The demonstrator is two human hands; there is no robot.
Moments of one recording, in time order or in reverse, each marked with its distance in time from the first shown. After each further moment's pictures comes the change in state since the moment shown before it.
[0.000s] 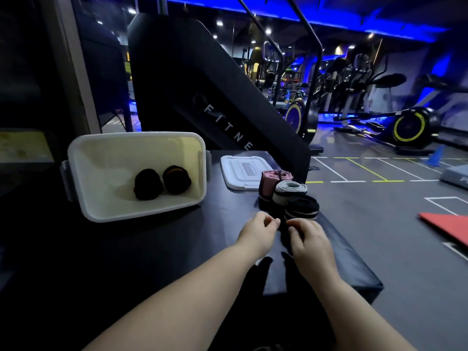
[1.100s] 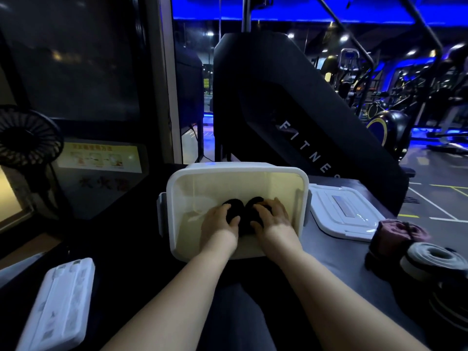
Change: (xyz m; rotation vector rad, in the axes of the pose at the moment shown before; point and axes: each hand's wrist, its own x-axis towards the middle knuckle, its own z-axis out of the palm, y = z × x) left_hand 0.080 -0.095 -0.251 0.308 0.600 -0.165; right_hand 0.118 -0.179 0.217 -0.016 -0.412 -0.300
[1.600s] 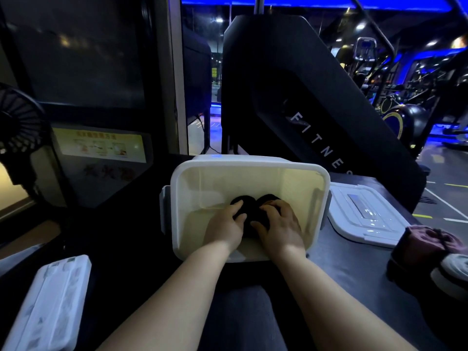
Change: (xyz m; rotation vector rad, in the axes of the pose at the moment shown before) left_hand 0.022 -0.018 0.005 -0.111 -0.149 0.071; right_hand 0.016 0.009 0.030 -0.031 0.083 0.054
